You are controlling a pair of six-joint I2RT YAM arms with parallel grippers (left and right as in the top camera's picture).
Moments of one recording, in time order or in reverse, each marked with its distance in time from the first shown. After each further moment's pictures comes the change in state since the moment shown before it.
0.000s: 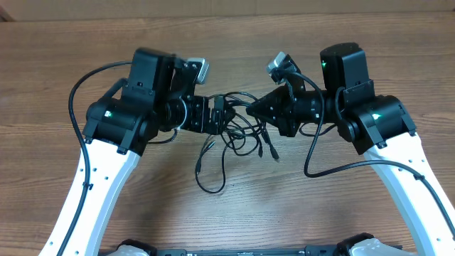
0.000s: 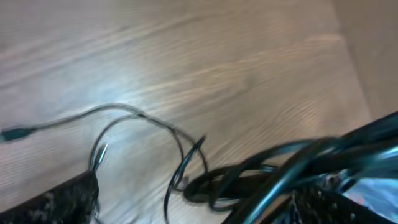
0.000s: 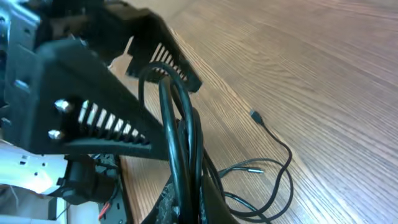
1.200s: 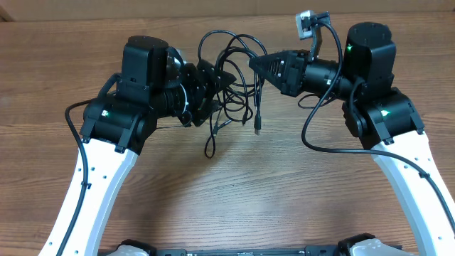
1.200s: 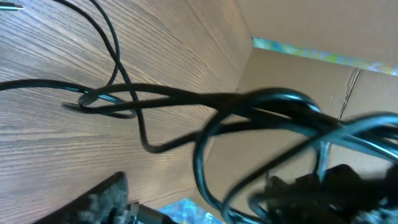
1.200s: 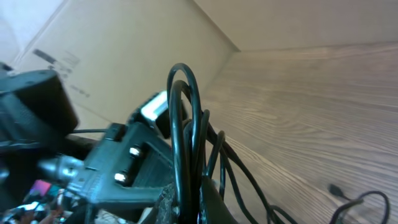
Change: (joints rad) left arm 0.020 0.000 0.000 0.208 0.141 -1.011; right arm -0.064 0.000 0.000 0.476 -0.027 0.722
